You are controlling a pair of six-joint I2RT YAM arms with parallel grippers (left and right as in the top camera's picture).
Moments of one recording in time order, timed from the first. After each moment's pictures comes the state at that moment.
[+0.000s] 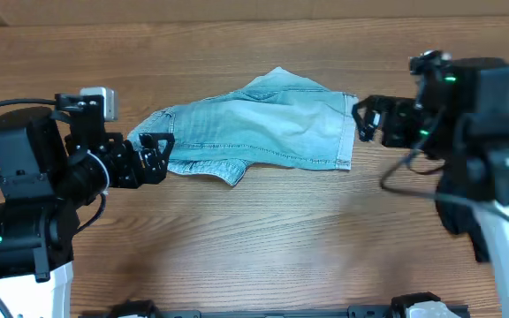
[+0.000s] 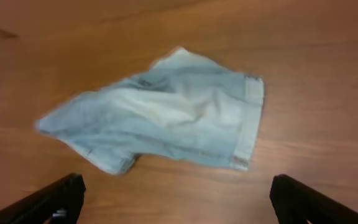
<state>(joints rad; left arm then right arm) 0.11 1.07 1.40 -1.09 0.47 -0.10 0.14 1.27 1.55 -1.11 -0.23 0.25</state>
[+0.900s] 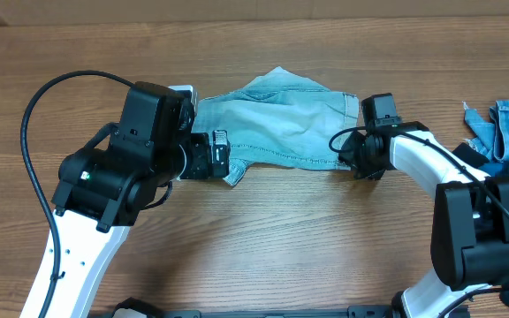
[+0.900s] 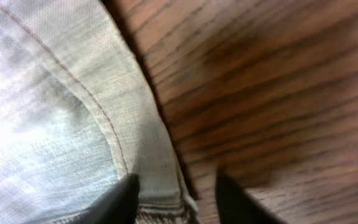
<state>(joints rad) -0.39 1.27 1.49 -1.18 0.07 -0.39 0.12 1.83 1.05 -0.56 -0.11 0.71</state>
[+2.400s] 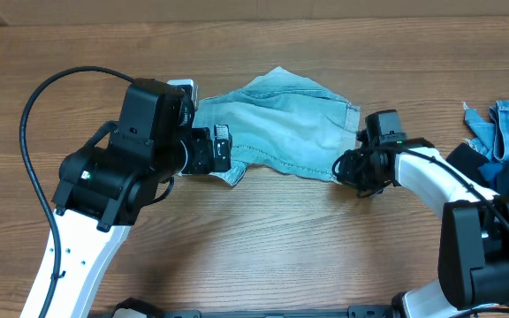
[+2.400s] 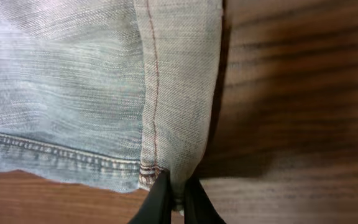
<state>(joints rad) -0.39 1.27 1.49 -1.13 0.07 -0.39 0.12 1.72 0.93 -0.59 -0.28 0.44</state>
